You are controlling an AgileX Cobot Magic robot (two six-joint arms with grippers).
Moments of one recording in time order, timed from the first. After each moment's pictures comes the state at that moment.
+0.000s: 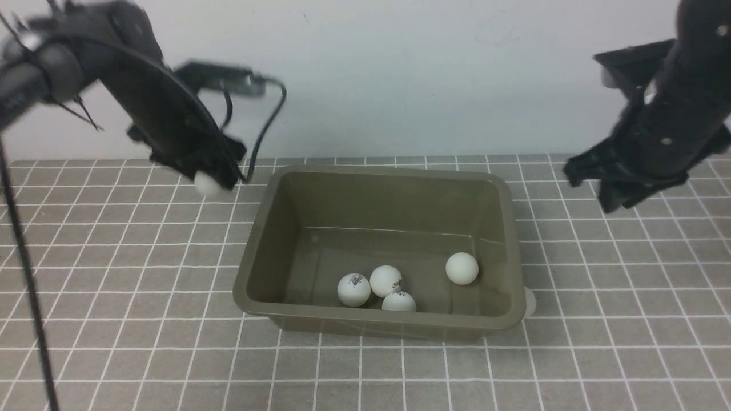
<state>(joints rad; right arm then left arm) 0.21 1.71 -1.48 -0.07 1.23 0.11 -0.08 2.08 -1.91 -0.25 1.15 0.33</state>
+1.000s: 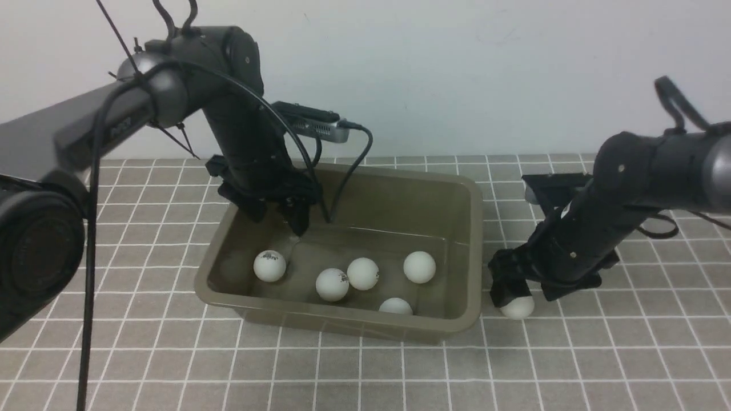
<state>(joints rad) 0.26 1.95 -1.21 0.30 0.79 -0.09 -0.28 2.18 -1.92 -0.14 1.22 0.19</state>
